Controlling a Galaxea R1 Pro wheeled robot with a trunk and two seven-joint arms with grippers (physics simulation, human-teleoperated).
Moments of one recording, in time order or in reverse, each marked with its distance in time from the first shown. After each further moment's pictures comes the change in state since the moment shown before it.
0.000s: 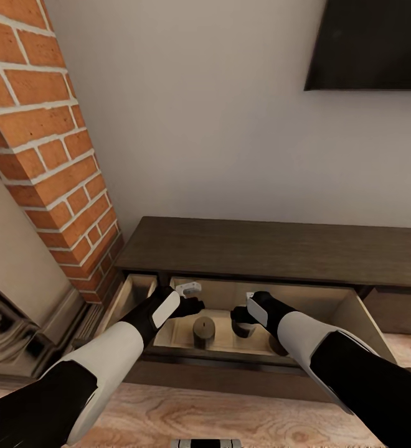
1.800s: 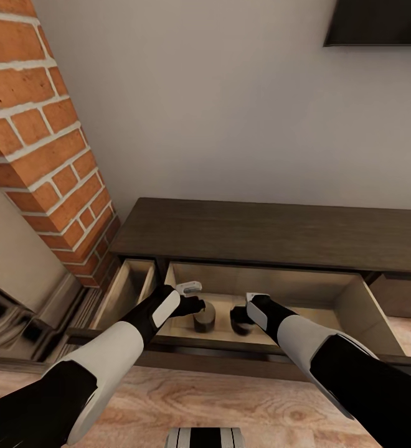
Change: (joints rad) left arm 0.000 0.000 0.000 -0.011 -0.002 0.001 -0.006; right arm 0.017 0.002 -0.001 -0.003 0.005 -0.064 0.003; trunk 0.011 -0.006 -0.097
